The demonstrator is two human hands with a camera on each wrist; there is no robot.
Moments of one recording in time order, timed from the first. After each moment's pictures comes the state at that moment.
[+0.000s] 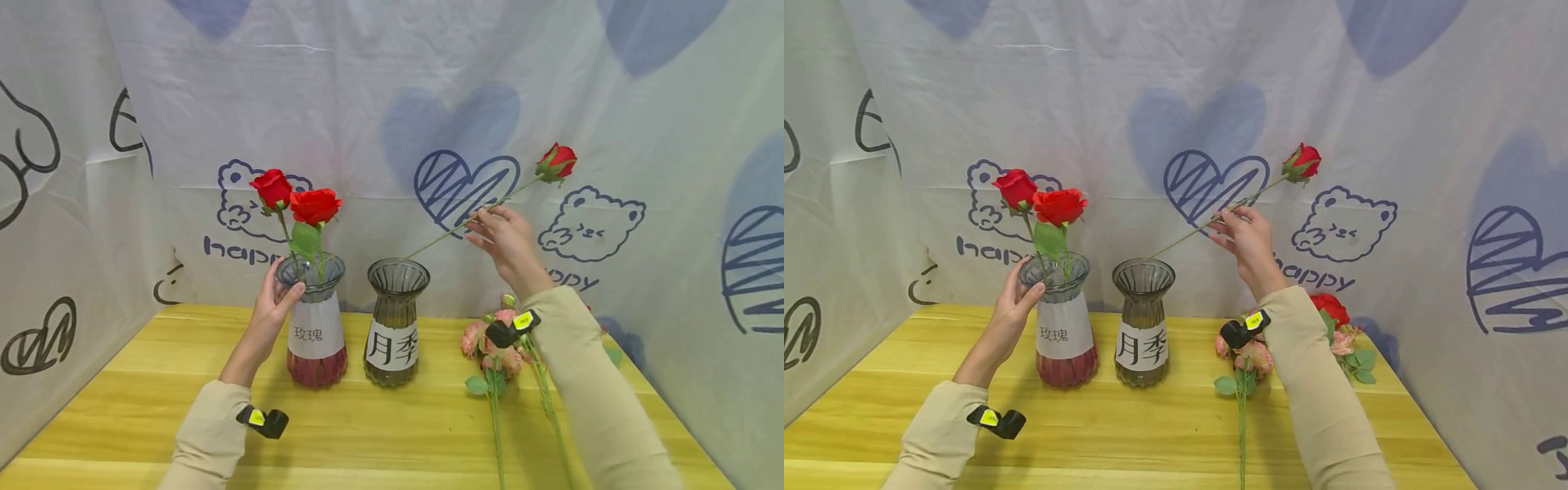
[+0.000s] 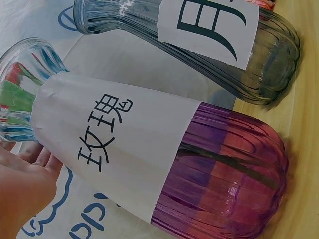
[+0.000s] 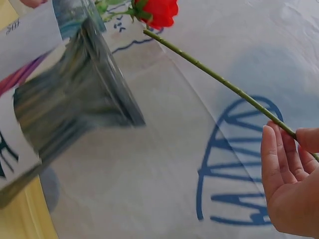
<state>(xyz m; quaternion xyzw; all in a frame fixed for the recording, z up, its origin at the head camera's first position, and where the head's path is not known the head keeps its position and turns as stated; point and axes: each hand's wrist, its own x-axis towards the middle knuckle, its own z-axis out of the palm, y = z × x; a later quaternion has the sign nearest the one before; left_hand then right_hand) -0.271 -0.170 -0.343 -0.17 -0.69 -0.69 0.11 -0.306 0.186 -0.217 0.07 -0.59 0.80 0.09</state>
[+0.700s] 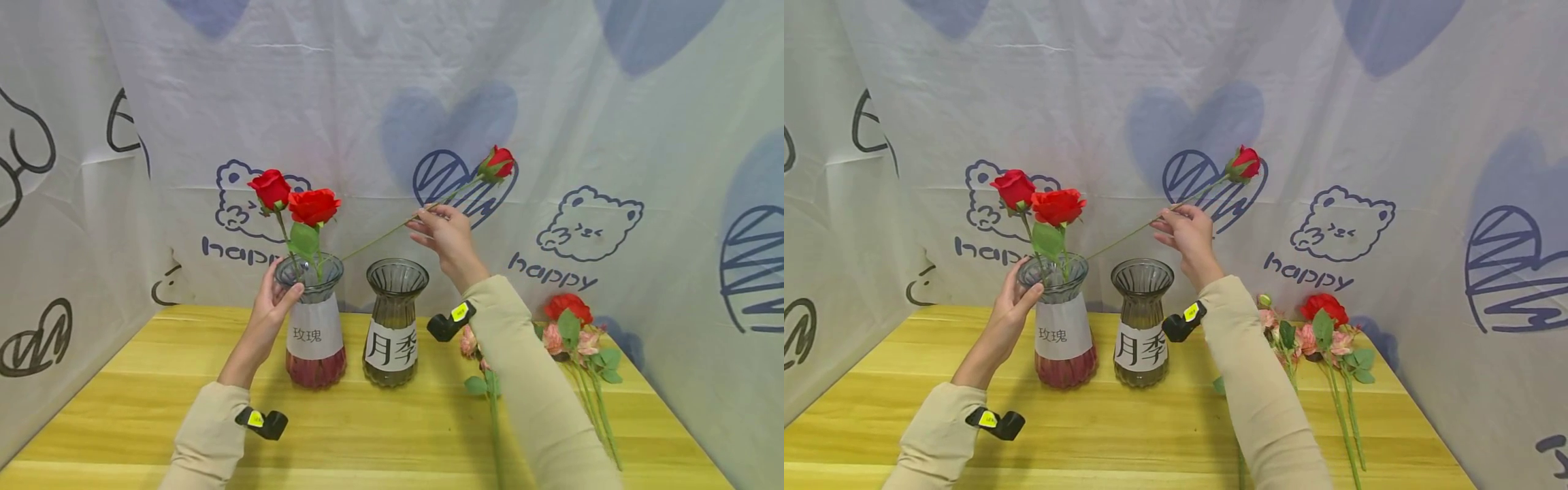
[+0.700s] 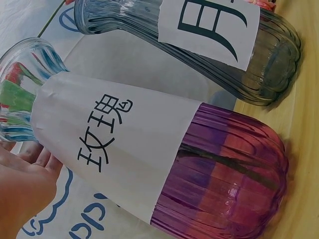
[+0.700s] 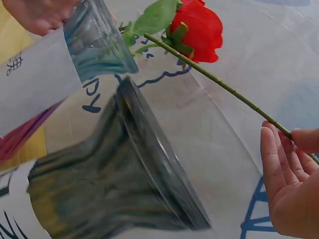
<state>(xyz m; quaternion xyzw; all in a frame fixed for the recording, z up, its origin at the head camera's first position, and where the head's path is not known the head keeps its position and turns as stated) -0.270 -0.169 -0.342 -0.18 -0.69 -0.69 0.11 -0.320 0.107 -0.222 0.07 -0.61 0.79 0.08</state>
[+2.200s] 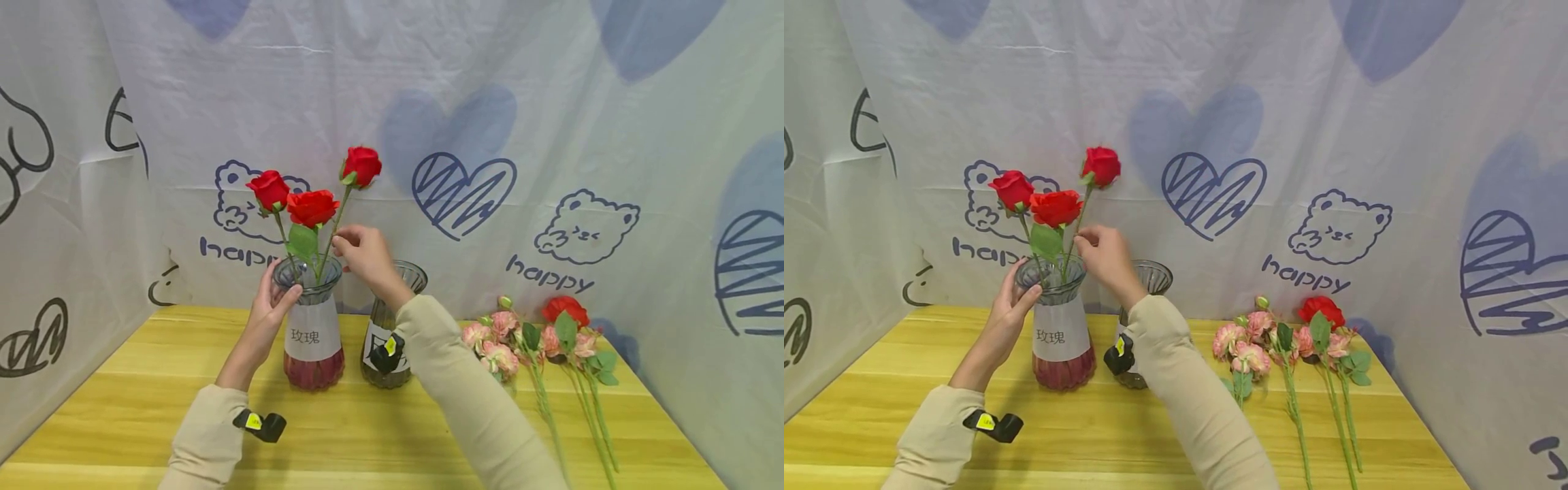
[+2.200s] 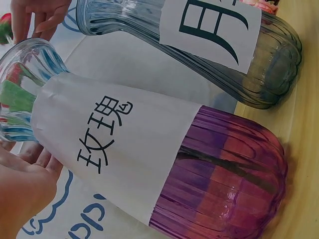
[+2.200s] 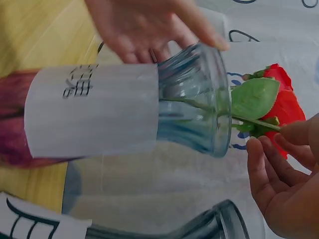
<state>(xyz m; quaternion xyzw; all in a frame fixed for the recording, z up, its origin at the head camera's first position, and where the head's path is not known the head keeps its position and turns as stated) -0.271 -0.169 -0.346 -0.17 -0.69 -0.69 0.12 -0.293 0.011 -0.239 0.19 -0.80 0.56 0.10</state>
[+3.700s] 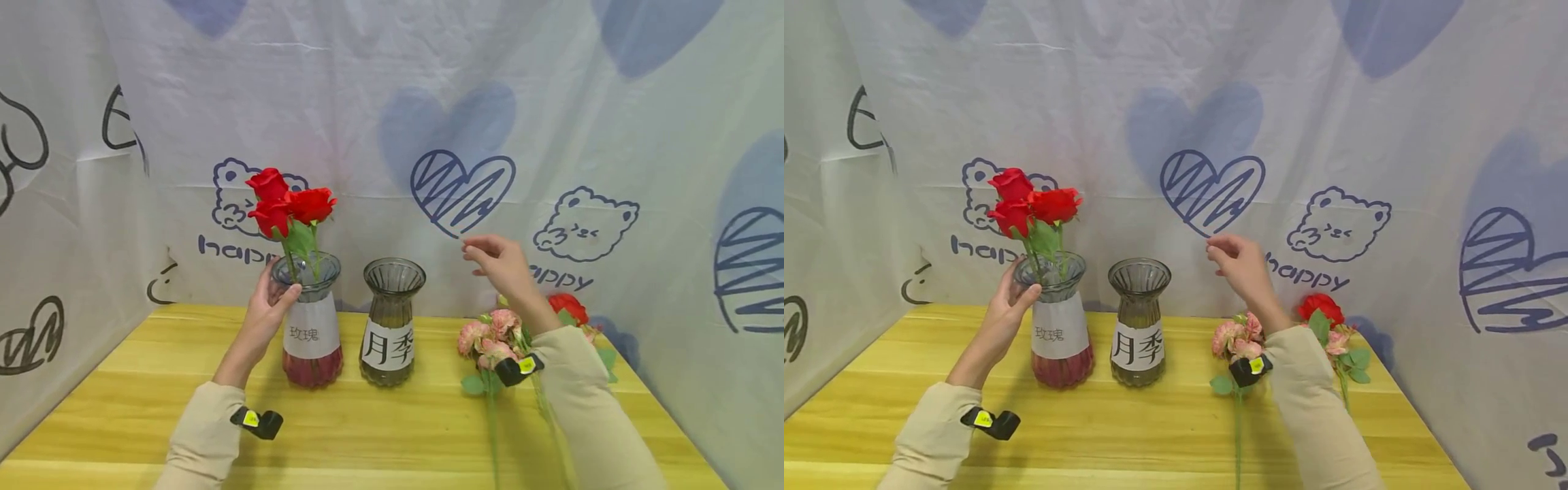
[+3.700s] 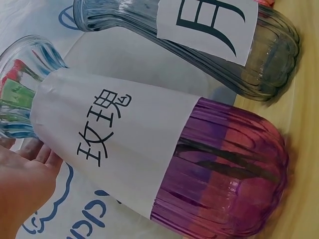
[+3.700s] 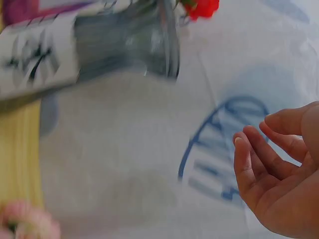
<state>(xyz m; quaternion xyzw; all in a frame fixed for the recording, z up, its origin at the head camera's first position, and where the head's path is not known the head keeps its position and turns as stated) -0.270 -0.171 -0.344 -0.16 -0.71 -0.68 0.11 -0.272 0.192 -0.243 0.11 -0.83 0.53 0.13</state>
